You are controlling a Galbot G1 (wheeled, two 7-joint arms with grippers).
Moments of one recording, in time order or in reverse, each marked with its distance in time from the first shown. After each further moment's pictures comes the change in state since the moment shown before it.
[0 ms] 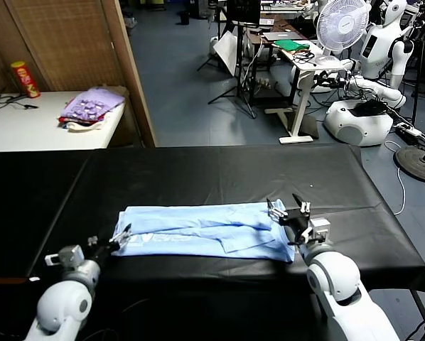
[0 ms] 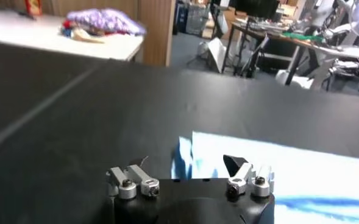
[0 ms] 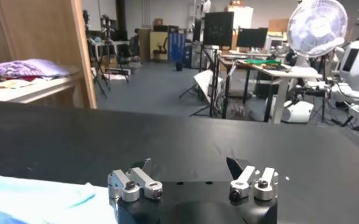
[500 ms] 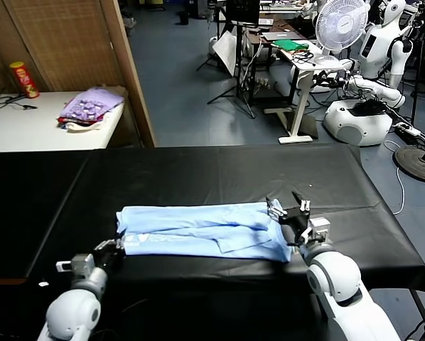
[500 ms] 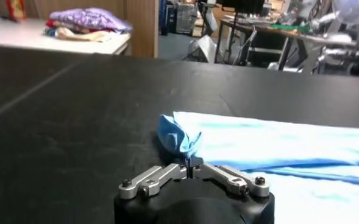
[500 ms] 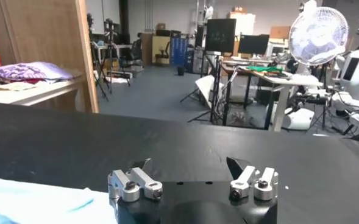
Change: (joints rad) left arm 0.023 -0.006 -0.003 0.019 0.314 -0.073 0.064; right arm -0.005 -0.005 0.010 0.028 -0.012 0.000 -0.001
